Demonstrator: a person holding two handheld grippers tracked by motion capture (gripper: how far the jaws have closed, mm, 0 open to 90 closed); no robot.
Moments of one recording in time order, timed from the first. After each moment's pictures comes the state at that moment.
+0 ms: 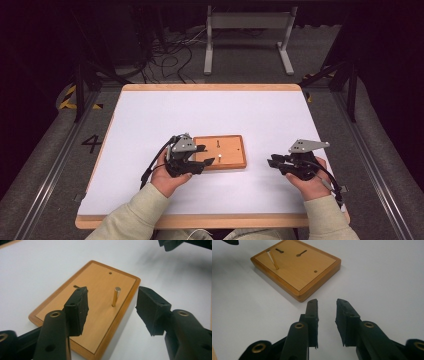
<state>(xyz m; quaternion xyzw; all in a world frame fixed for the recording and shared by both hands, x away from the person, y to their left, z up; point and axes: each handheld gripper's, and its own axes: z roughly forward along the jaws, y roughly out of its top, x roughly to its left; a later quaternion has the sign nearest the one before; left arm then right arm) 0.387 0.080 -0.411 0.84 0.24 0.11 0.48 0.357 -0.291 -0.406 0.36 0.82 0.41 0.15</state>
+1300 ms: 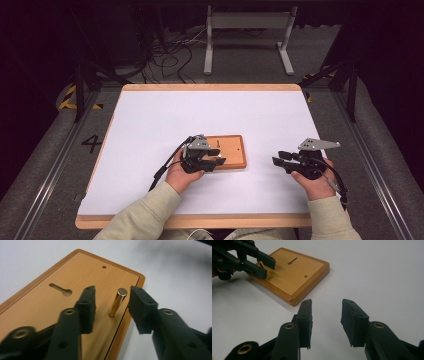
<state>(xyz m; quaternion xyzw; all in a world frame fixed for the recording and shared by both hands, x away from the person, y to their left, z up) 0.414 0.045 -0.451 0.85 0.22 0.05 0.47 0.357 -0.308 -0.407 0.40 0.79 0.43 0.15</state>
